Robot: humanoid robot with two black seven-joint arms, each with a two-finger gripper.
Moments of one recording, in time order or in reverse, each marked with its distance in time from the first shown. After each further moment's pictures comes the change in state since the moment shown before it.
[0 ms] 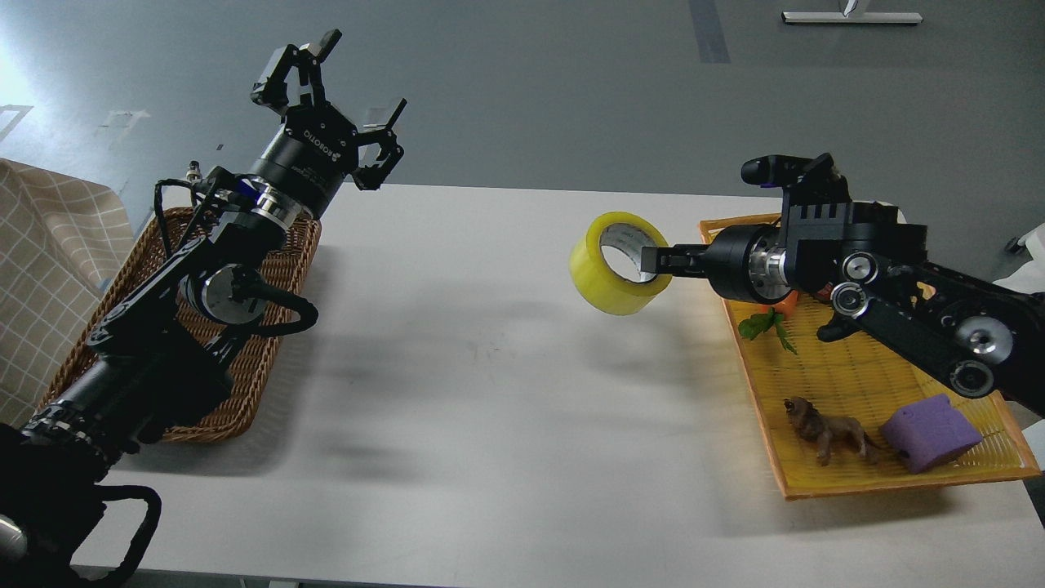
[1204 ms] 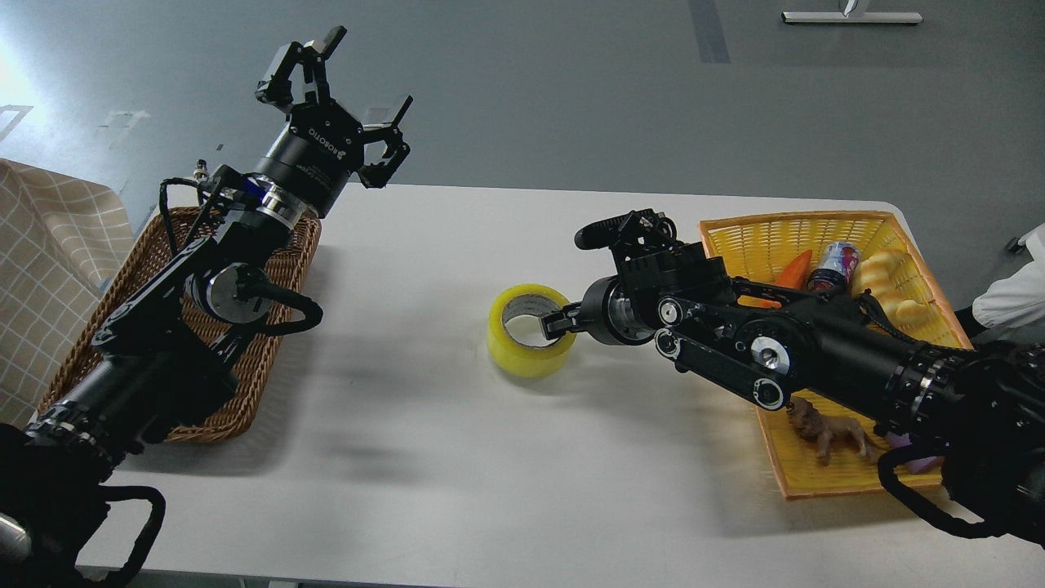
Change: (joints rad) left arm 0.003 -0.006 -0.005 -0.016 -0.002 0.000 -0.001; right arm 0.103 0.343 -0.242 -0.293 -0.081 0.000 -0.003
